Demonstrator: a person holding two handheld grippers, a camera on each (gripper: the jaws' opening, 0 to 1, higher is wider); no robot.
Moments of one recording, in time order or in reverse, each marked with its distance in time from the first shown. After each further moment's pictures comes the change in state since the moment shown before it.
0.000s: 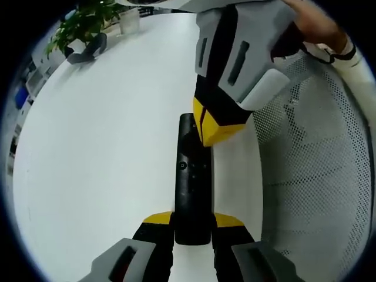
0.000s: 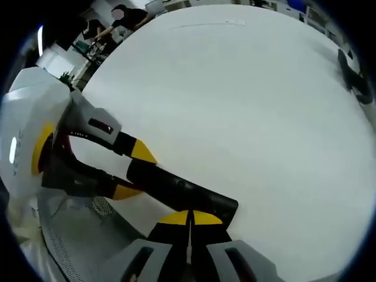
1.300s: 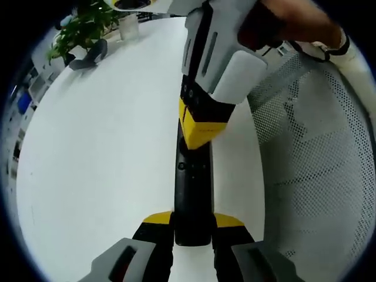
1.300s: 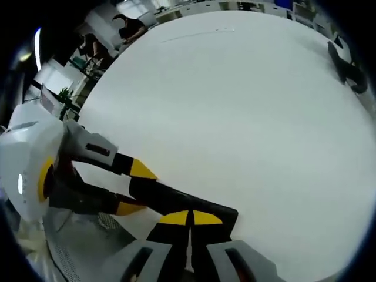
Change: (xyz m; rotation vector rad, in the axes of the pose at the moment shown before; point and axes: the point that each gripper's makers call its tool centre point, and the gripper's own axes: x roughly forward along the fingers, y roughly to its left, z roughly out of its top) left arm 0.000 0.000 0.000 0.017 -0.039 0.040; right arm 0.003 0.001 0.013 0.058 -0.071 0.023
